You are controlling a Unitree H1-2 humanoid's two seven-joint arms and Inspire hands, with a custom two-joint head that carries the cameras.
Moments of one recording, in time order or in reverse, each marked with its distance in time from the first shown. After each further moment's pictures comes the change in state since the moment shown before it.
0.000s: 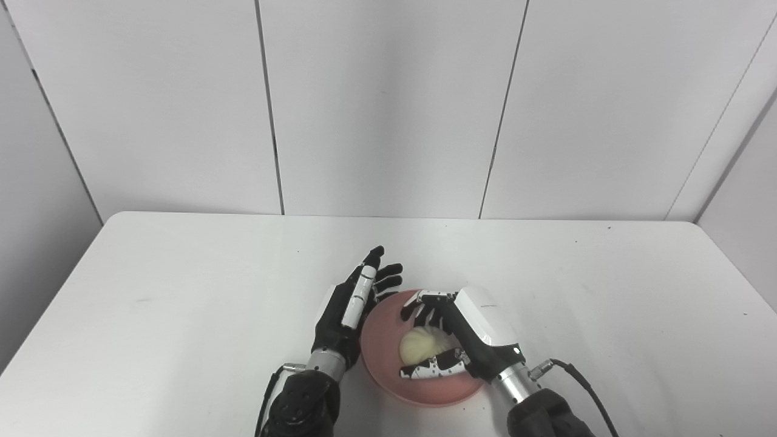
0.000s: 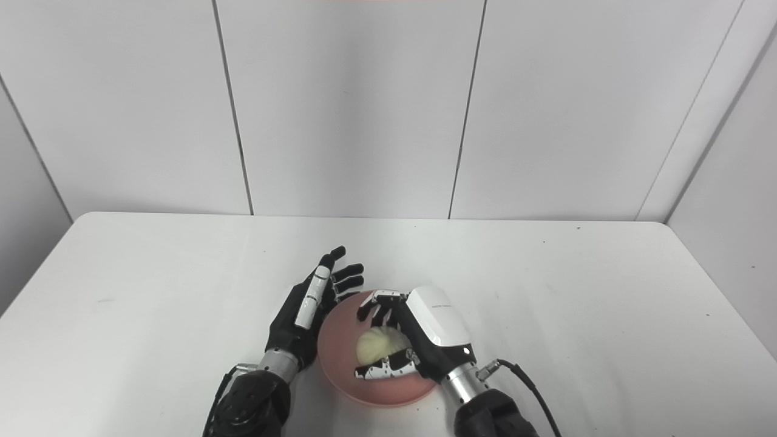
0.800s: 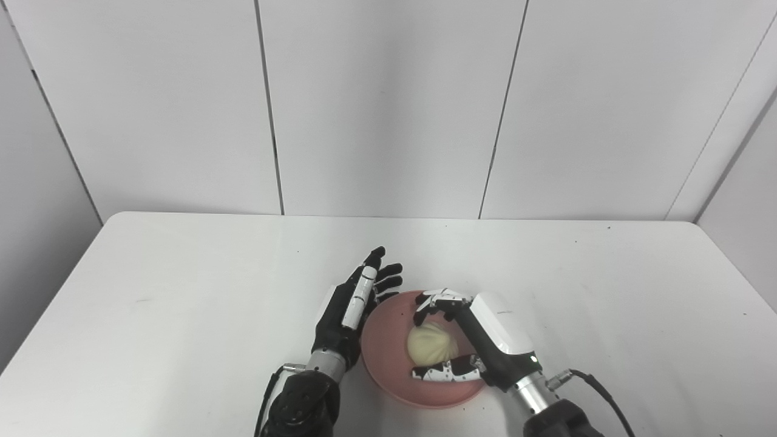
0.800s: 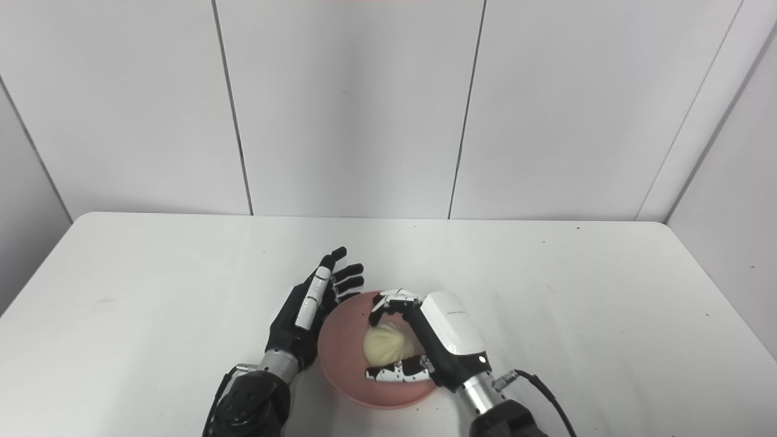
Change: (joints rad) left arm 0.003 0.005 -0.003 -0.008 0.000 0.004 -0.002; right arm 0.067 -0.019 -0.041 -0.131 0.038 -0.007 -0.003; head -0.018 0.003
